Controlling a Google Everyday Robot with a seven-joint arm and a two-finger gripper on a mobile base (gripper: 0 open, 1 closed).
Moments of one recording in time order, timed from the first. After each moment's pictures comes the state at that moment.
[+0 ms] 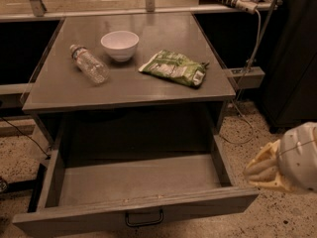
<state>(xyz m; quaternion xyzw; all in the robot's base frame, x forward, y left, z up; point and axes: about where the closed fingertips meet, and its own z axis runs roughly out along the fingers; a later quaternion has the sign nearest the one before) 0.335 -0.195 0.841 -0.64 0.74 0.06 0.20</state>
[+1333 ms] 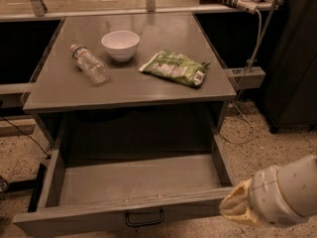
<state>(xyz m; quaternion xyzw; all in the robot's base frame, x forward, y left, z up) 0.310 -0.166 0.751 -0.62 0.75 0.14 0.20</state>
